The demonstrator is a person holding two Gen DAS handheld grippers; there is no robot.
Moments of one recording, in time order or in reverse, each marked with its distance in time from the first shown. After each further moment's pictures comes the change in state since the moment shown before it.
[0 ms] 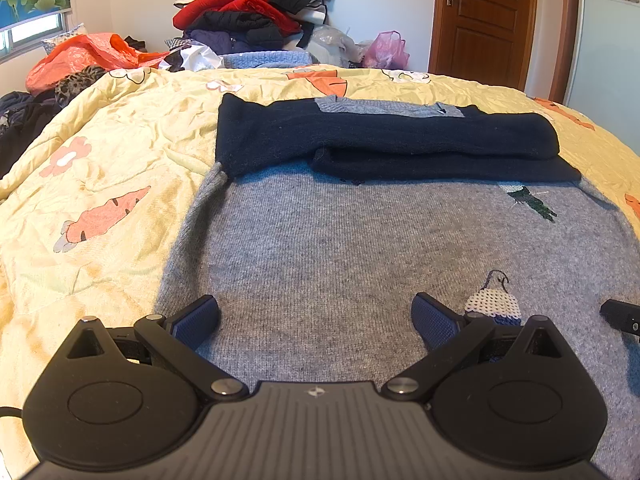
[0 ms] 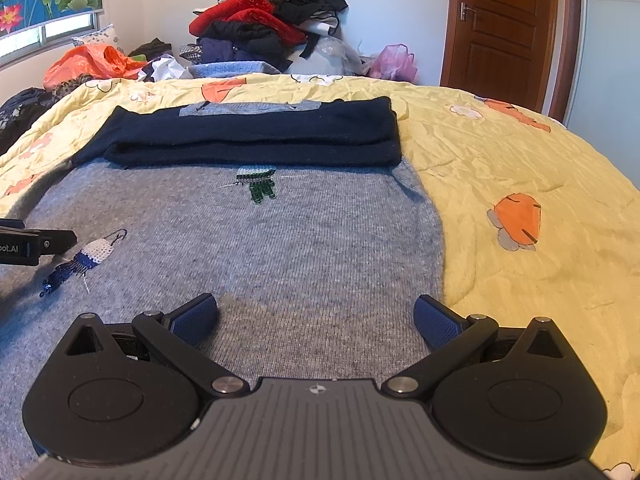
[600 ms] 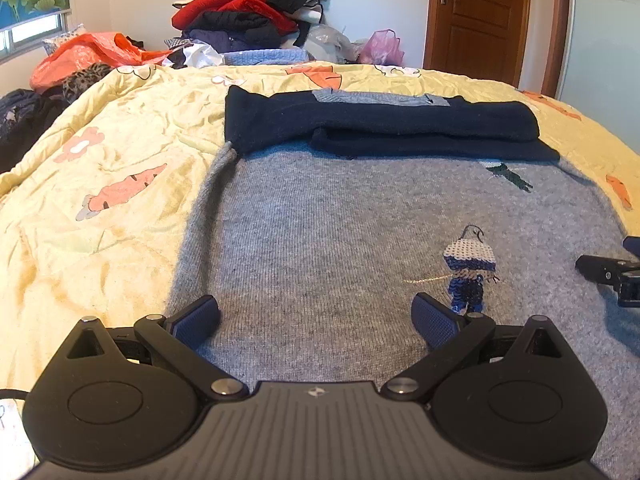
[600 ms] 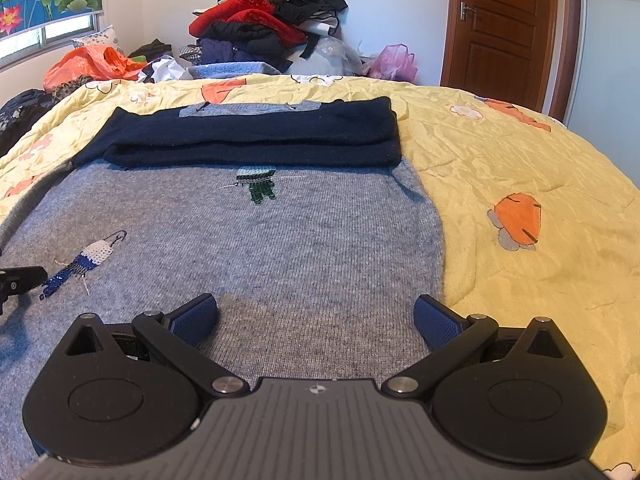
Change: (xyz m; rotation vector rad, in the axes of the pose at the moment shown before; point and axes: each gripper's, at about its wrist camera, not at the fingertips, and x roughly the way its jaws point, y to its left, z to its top) left arm -0.030 0.002 -0.026 0.004 0.001 -0.012; right arm 0.000 0.000 0.000 0.000 -0.001 0.000
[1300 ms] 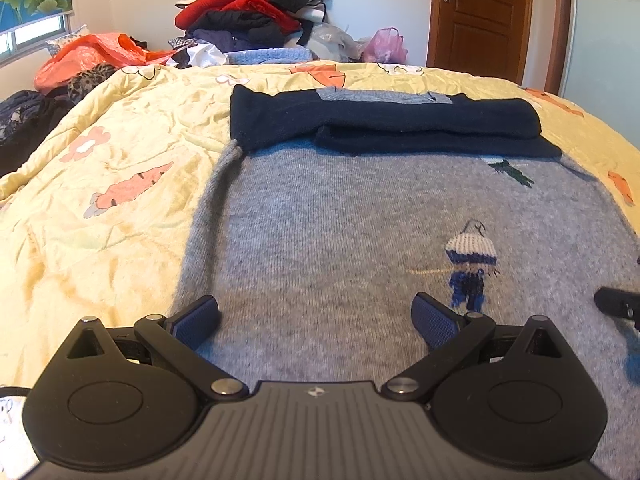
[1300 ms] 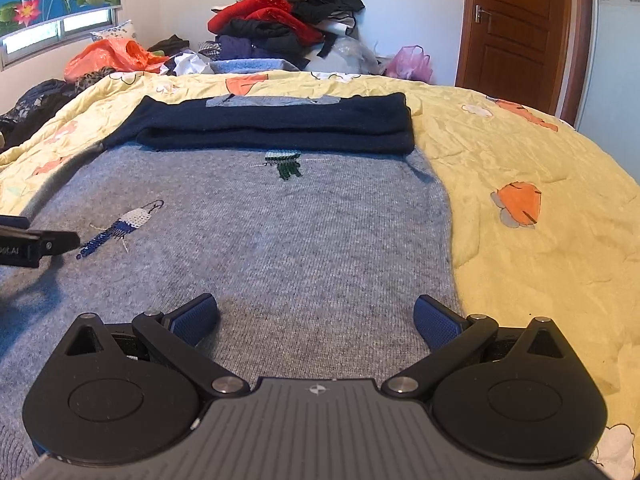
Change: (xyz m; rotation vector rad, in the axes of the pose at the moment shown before) left arm -0.006 -0.002 -0.004 0.011 0.007 0.024; right arm -0.027 0.007 -0.020 -0.029 0.002 0.043
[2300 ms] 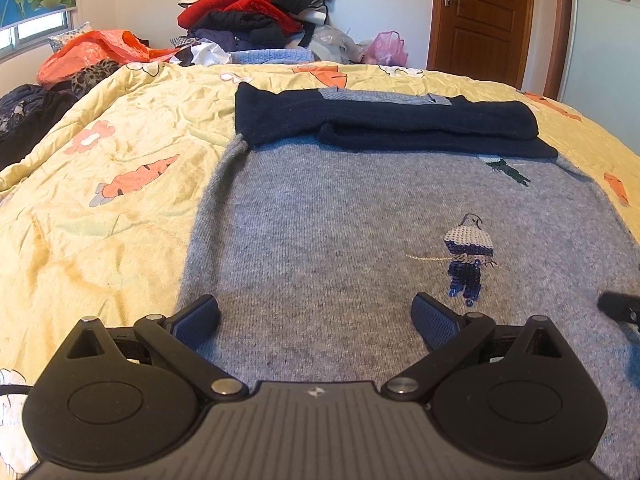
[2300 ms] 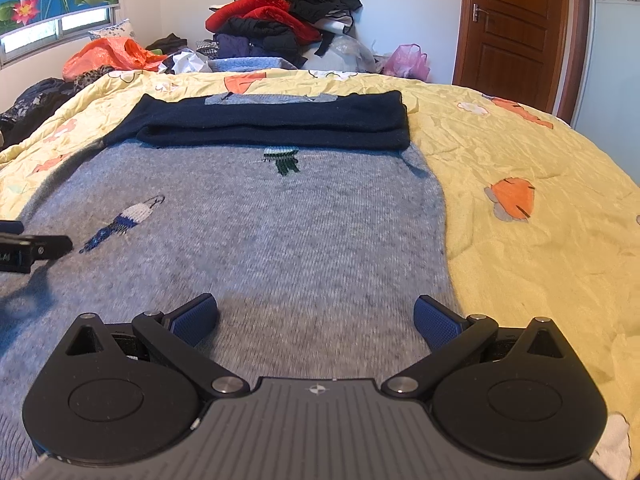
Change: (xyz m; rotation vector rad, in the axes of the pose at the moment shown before) left arm -0.006 0.006 -0.007 -0.021 -0.011 -0.014; right arm -0.009 0.001 -0.004 -0.001 0.009 -0.009
